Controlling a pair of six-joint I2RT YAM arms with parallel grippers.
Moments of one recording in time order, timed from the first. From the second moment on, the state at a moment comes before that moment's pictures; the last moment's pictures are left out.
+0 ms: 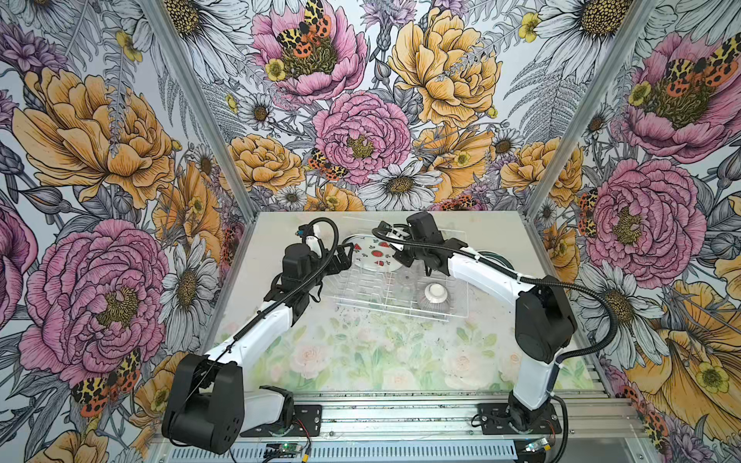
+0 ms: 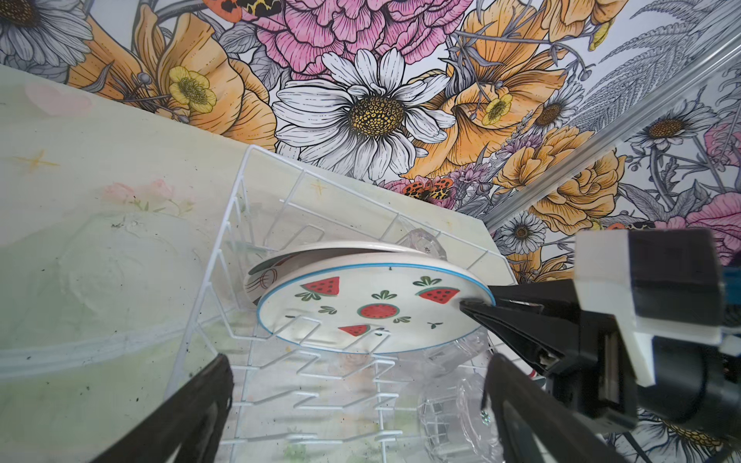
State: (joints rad) left arm -0.25 1.26 0.75 0.23 0.20 -0.53; right arm 0.59 1.85 1.49 -0.30 -0.08 -0.56
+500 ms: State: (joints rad) left arm -0.25 1.26 0.73 0.24 0.20 -0.53; right arm 0.60 1.82 1.44 -0.25 -0.03 -0.54
